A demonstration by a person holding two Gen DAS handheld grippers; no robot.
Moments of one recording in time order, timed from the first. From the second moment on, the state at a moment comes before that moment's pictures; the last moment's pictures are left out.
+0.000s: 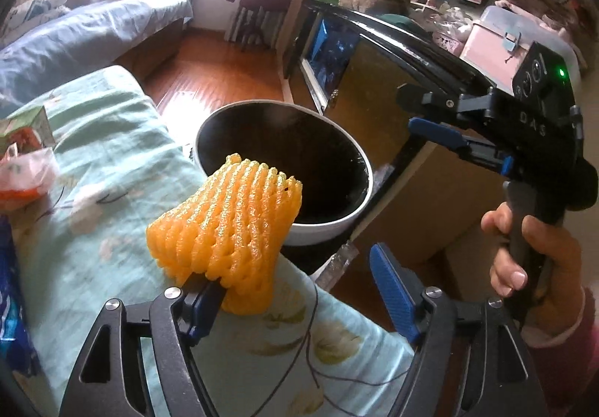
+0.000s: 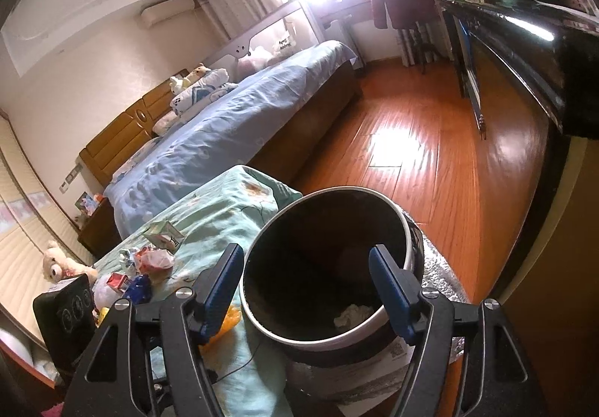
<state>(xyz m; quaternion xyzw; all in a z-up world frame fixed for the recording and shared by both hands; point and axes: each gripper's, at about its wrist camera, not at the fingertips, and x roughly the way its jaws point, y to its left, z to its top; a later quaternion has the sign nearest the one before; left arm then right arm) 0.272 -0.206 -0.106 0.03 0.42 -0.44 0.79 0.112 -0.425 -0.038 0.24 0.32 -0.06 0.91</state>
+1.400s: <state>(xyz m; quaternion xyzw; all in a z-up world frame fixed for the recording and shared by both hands) 0.237 -0.133 -0.093 0.04 0.42 -0.44 0.79 0.151 -0.372 -0.062 0.25 0.37 0.05 0.89</state>
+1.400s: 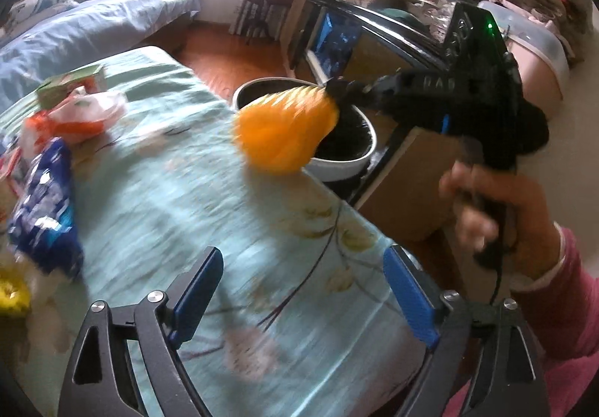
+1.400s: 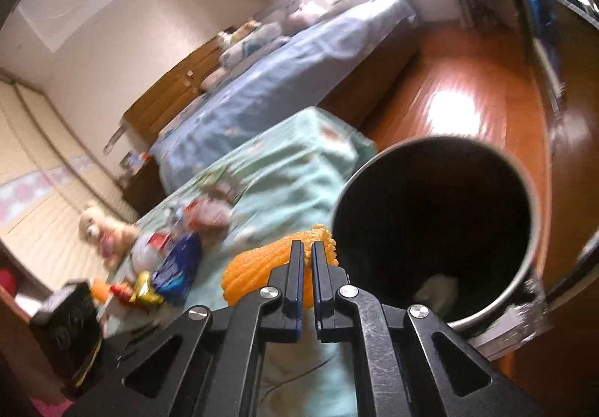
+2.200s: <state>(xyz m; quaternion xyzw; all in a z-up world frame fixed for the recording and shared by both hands) 0.134 0.017 -0.046 -0.03 0.34 -0.15 0.93 0.164 -0.254 -0.064 0.21 0.38 0.12 0.89</state>
